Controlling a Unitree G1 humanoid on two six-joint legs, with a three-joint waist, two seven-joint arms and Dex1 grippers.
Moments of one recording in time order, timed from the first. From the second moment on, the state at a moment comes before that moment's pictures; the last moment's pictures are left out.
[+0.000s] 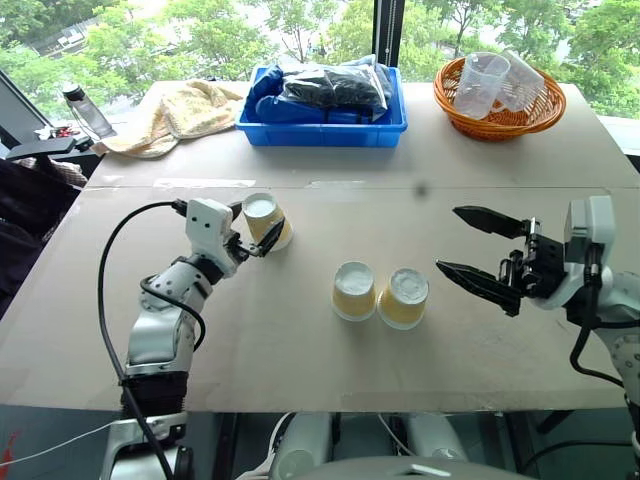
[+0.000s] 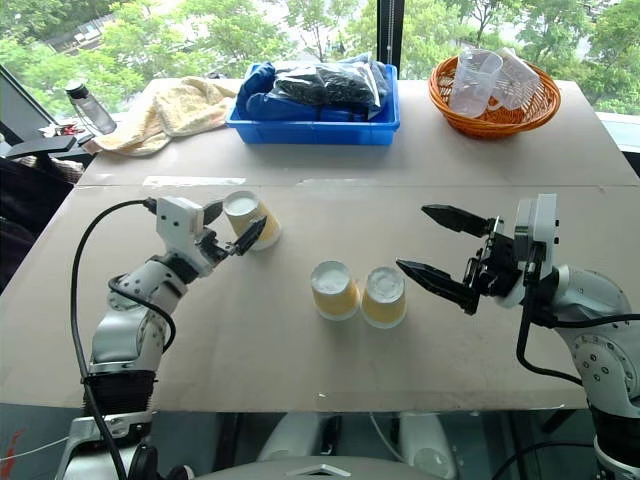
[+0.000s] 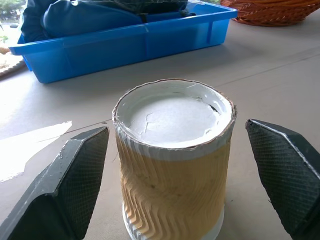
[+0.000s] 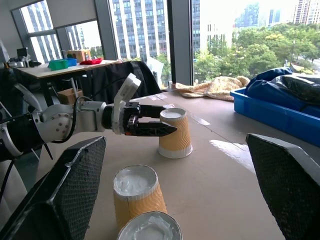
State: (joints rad) left arm -0.25 0.46 0.20 0.02 -0.31 0.17 -0.59; right arm -0.11 -0.64 -0.21 -0.53 0.87 0.45 0.89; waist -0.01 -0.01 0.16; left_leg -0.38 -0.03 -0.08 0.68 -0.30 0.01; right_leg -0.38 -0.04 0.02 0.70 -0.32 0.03
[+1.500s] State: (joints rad) left arm -0.69 0.55 -0.21 -0.15 -0.57 0.51 -1.18; right arm 0.19 -0.66 -0.37 -0.55 0.82 0.36 0.97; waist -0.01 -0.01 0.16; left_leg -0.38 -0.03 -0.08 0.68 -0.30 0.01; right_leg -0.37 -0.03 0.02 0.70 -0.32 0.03
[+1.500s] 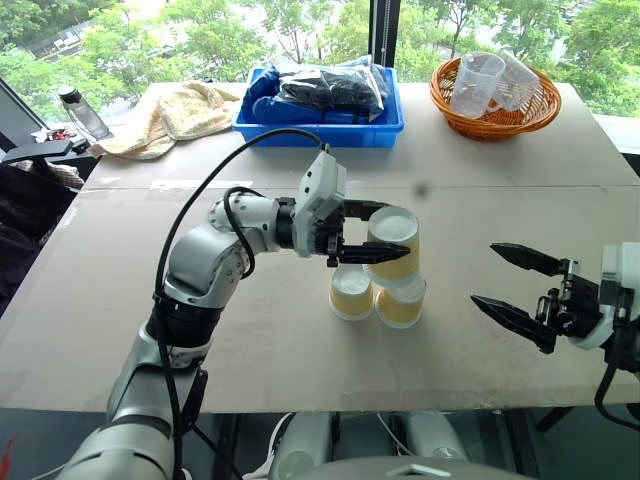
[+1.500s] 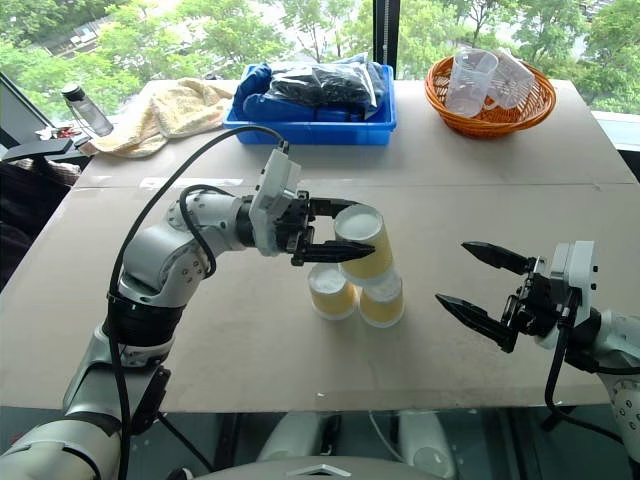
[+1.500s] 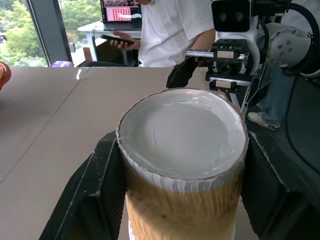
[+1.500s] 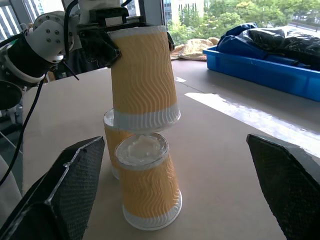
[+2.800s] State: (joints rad) left arm -0.69 0.51 0.09 -0.23 -0.85 0.63 -1.11; right arm 0.21 -0.64 -0.33 -0.43 0.77 0.29 1.04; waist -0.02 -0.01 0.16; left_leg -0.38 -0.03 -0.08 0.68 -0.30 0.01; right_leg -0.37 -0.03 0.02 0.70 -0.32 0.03
